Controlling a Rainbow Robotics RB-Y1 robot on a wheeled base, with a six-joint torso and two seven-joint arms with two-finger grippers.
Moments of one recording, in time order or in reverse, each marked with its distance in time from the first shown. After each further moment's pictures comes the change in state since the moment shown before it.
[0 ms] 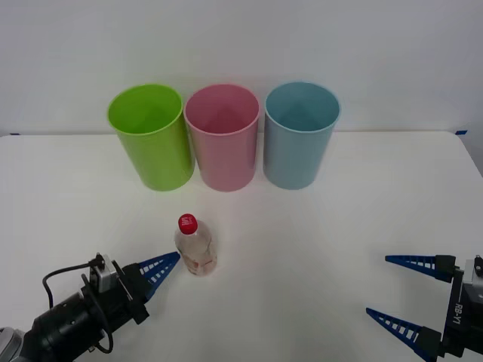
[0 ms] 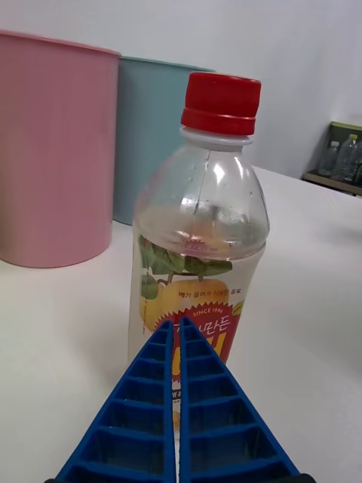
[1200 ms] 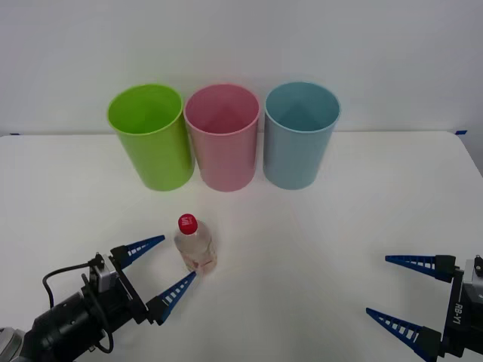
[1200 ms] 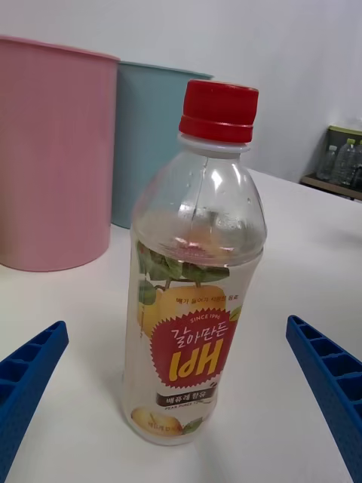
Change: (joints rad) right arm 0.000 0.000 0.000 0.000 0.000 0.000 0.000; left arm 0.000 0.000 -0.002 0.000 0.009 -0.004 -0.001
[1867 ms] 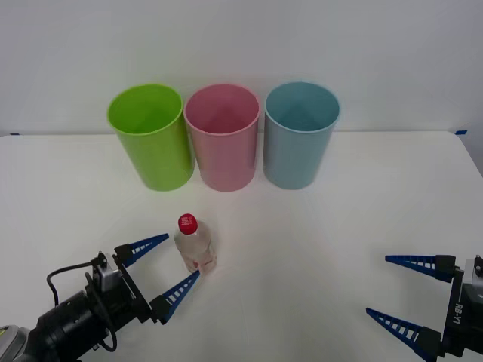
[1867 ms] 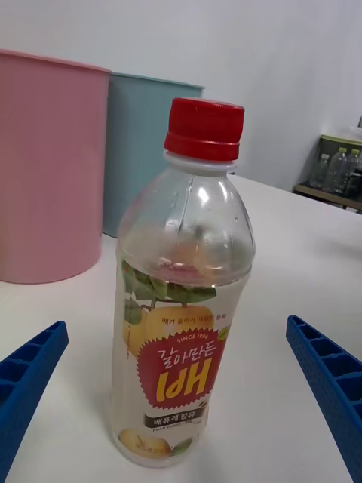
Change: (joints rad) right arm 0.000 0.000 0.000 0.000 0.000 0.000 0.000; left arm -0.012 -0.001 -0.020 0.000 0.021 -0.003 -0.010
